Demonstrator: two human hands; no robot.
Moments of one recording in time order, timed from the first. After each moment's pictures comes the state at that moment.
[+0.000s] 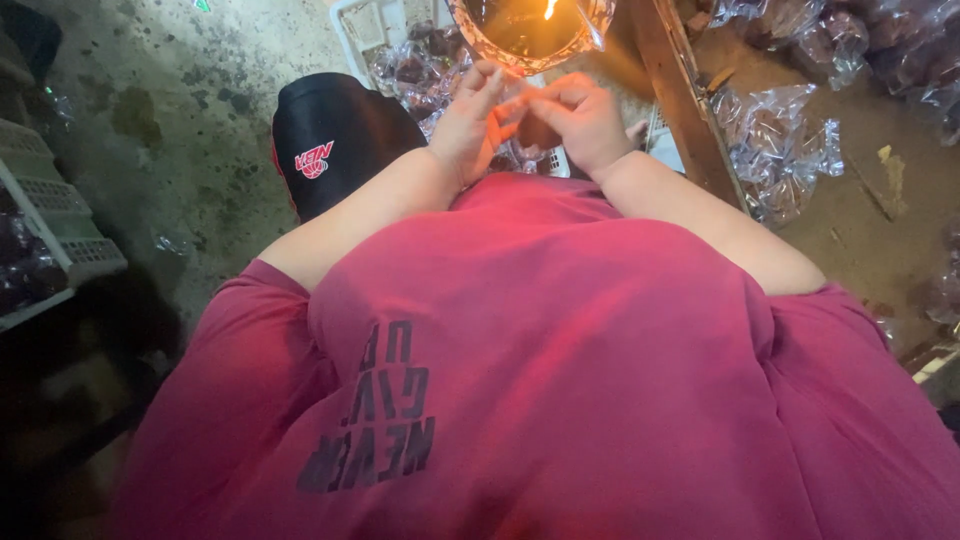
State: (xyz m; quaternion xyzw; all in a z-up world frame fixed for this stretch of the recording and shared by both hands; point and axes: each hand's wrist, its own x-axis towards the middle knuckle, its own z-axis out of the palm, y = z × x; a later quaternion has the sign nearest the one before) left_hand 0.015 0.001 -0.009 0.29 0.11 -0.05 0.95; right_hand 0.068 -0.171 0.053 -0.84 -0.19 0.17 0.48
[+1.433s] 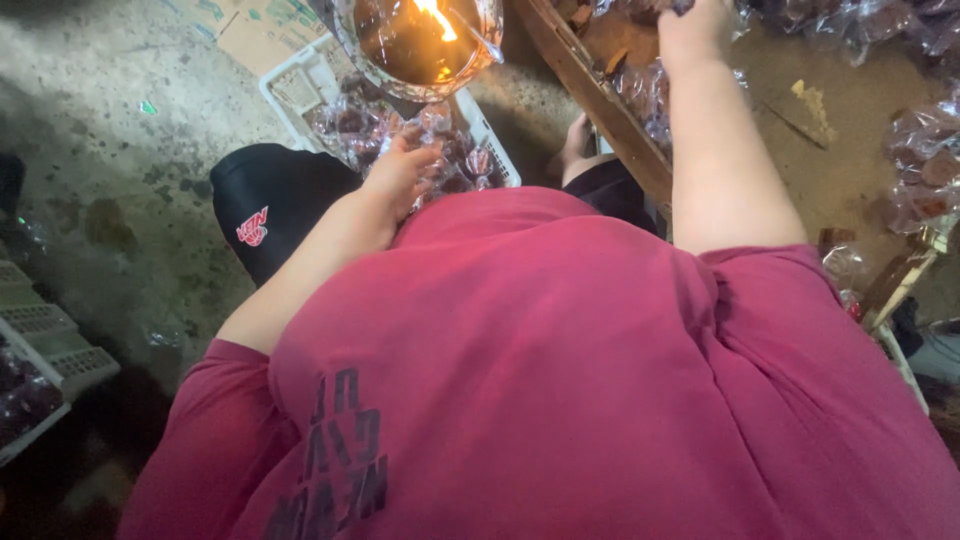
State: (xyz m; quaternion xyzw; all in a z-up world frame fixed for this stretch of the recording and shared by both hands) left_hand 0.012 0.014 -0.021 0.53 0.30 -0.25 0.75; right_hand 0.201 -0.369 0.066 -0.96 0.13 -0.08 0.25
